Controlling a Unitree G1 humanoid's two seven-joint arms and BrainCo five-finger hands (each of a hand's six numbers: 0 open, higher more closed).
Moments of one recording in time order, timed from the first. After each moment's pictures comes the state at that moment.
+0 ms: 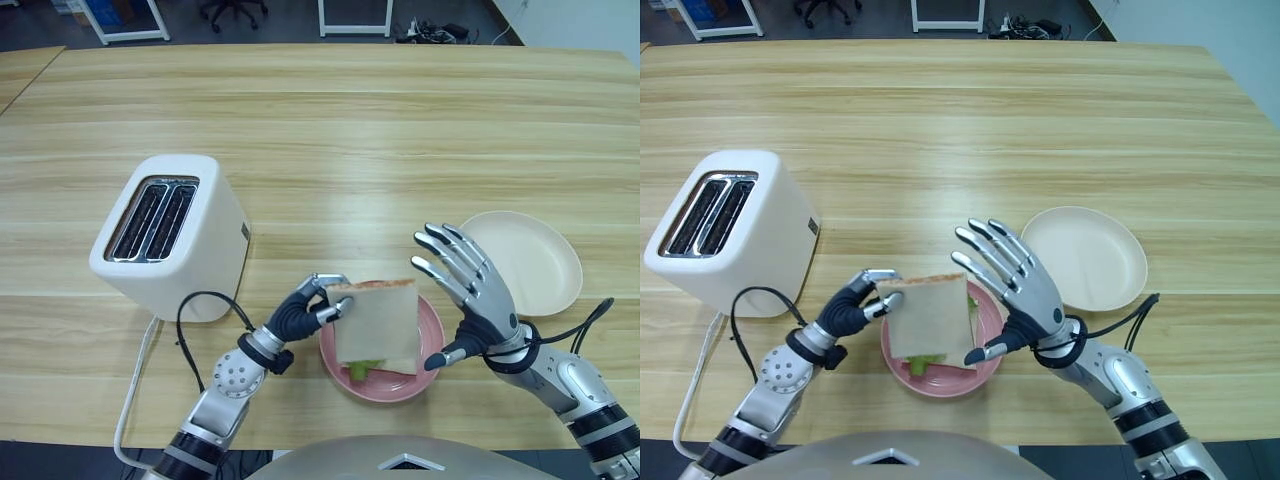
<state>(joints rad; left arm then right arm) 0.19 0.40 -0.38 -0.08 -0.06 -0.54 -0.26 0.06 -0.67 0.36 -0.08 -0.96 -0.73 -0.83</state>
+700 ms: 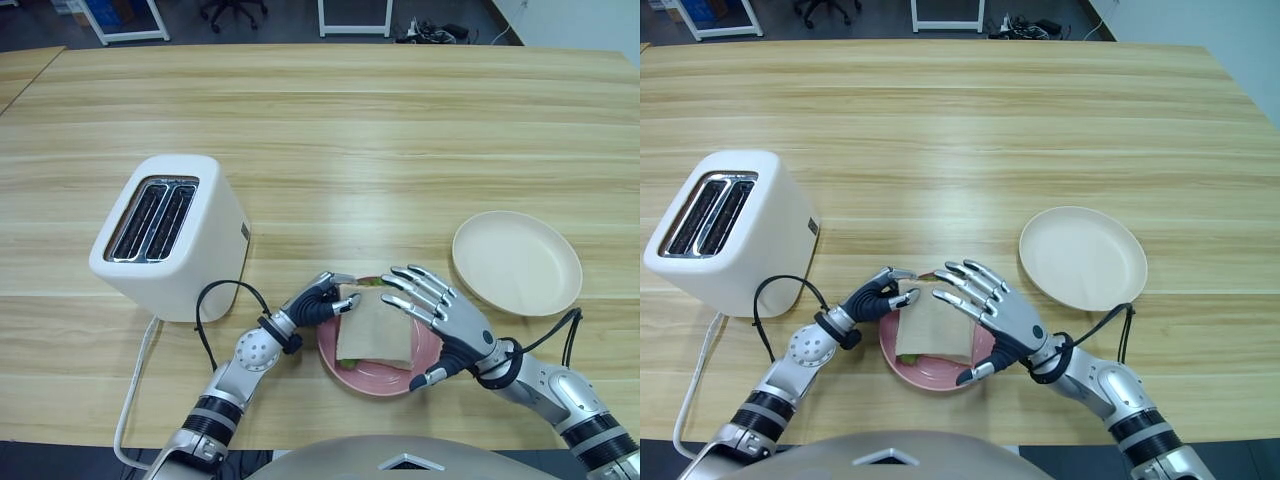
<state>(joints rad) -0.02 0.32 -0.31 0.30 0.24 -0.66 -0.21 0.10 -0.66 0.40 0.03 -1.00 -0.82 -0.64</state>
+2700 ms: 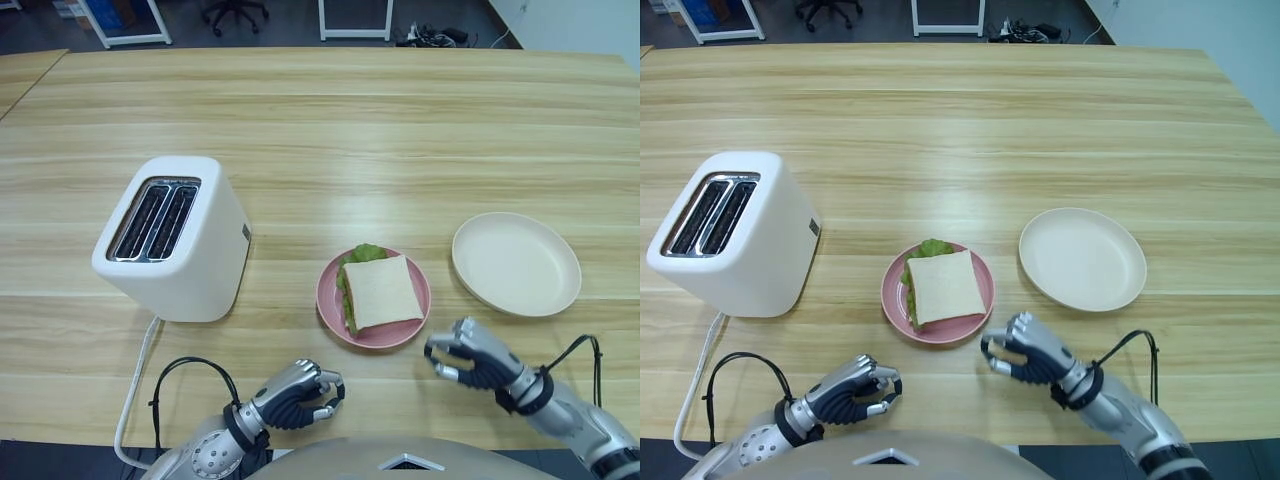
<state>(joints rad) 0.44 0.59 -0.41 -0.01 0.41 -0.72 -0.02 0.29 -0.76 0.36 0.19 -0.52 -1.01 -0.13</state>
